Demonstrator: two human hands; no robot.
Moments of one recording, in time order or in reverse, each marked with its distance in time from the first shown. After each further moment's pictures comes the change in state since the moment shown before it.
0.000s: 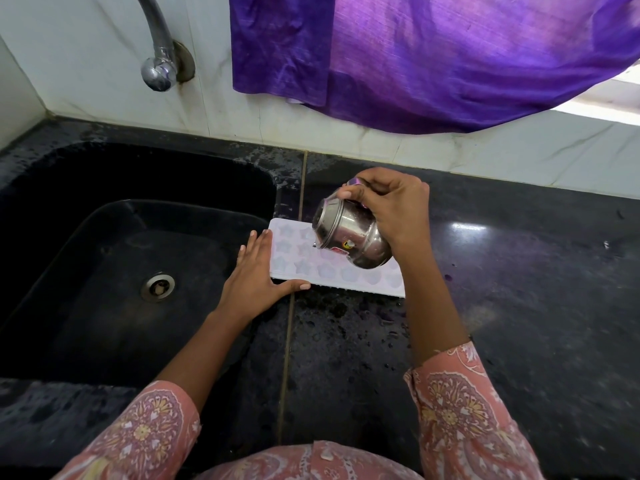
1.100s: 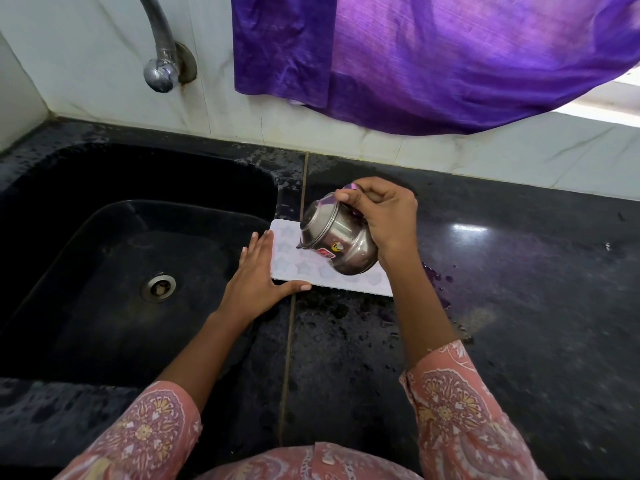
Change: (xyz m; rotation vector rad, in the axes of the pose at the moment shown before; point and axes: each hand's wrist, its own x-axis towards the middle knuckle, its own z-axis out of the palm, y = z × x) left_hand 0.001 -0.004 0.002 -0.056 -0.010 0.013; right_hand -0.004 0.018 0.017 0.298 0.017 0.160
